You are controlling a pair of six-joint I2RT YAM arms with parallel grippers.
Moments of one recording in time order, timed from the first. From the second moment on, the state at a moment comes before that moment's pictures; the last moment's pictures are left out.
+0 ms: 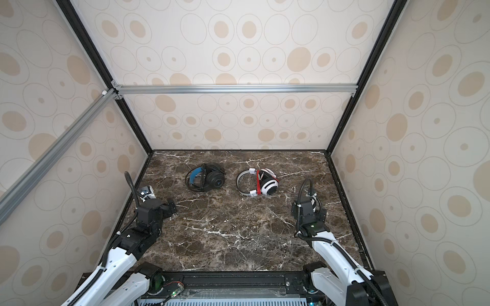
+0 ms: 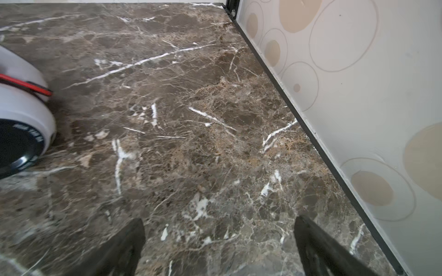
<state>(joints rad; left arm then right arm) -0.31 0.73 0.52 -0.36 -0.62 -0.38 0.20 0.98 0.43 -0.16 0.58 0.26</state>
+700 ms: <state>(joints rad) -0.09 1.06 0.13 0.60 -0.59 0.02 0.03 1.37 0.44 0.40 0.24 0.12</state>
